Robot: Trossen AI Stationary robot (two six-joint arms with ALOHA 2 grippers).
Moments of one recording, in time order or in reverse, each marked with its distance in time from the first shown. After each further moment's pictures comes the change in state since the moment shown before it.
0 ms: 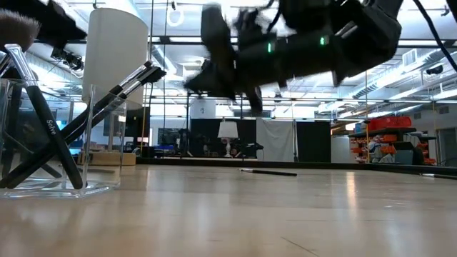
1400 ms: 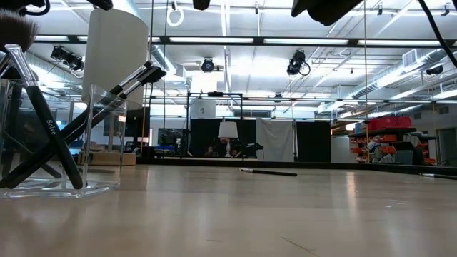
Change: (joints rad) left arm 0.353 0.108 -0.213 1.180 0.638 0.638; right arm 0.051 0.000 0.303 0.041 -0.394 -0.474
